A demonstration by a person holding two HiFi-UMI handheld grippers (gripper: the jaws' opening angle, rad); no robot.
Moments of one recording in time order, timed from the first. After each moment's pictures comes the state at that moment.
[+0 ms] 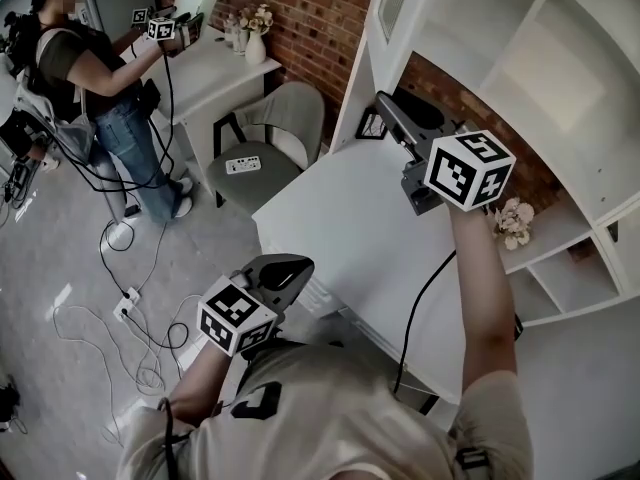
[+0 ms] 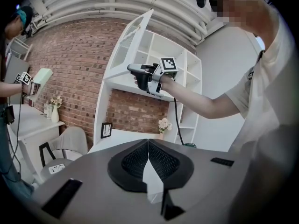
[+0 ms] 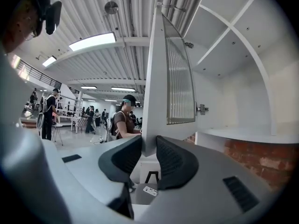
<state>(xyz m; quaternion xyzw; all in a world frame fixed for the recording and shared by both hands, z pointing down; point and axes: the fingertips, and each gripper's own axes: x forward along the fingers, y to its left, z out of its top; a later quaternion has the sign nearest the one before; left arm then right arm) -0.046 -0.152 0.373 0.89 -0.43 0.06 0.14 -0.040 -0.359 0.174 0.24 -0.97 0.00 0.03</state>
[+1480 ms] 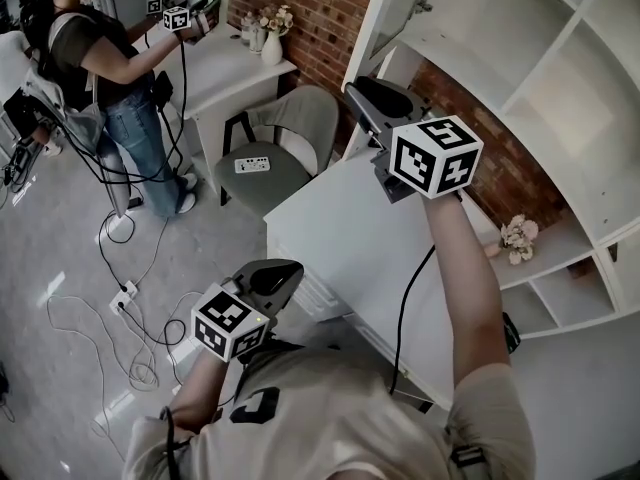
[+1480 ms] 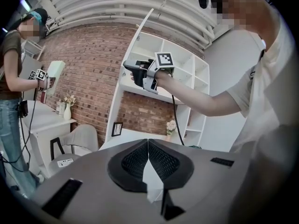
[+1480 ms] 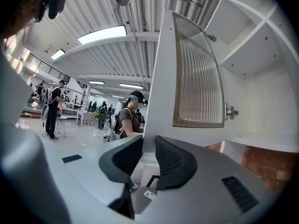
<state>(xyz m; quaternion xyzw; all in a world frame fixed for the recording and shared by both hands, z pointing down) -0.100 -0.135 0.380 0.87 -0.47 0.04 0.16 -0.144 -0.345 0.174 0.20 -0.98 -0.05 0.05</state>
